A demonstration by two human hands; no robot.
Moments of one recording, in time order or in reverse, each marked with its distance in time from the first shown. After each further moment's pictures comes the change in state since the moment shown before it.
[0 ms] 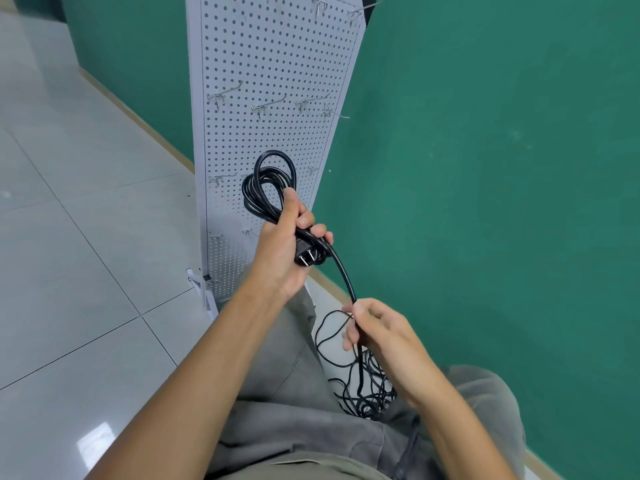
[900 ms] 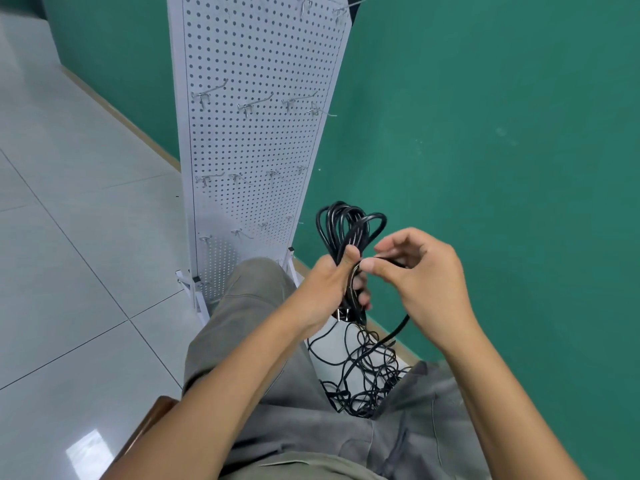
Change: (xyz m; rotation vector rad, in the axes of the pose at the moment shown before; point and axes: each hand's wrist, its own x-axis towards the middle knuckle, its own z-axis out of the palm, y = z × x) left_hand -0.019 -0.066 -0.009 0.629 -0.391 -0.117; right_hand 0.011 -0.081 -0.022 -0.455 0.432 -0.348
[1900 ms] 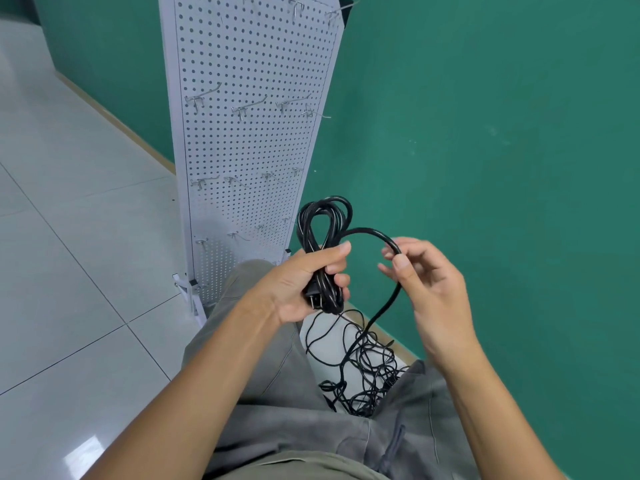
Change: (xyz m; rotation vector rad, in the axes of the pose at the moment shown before) left_hand 0.001 0.028 -0.024 -0.373 -0.110 -0.305; right_hand -0.017 0.028 -0.005 0.374 0.032 -0.091
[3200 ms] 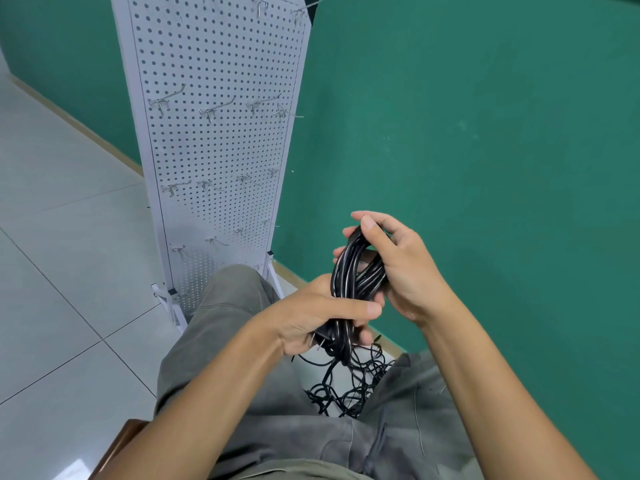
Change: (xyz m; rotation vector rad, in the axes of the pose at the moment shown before) left_hand -0.009 -0.027 0.037 0.274 -0.245 -0.040; right_hand 0.038 -0.020 0.005 0.257 -0.101 0.355
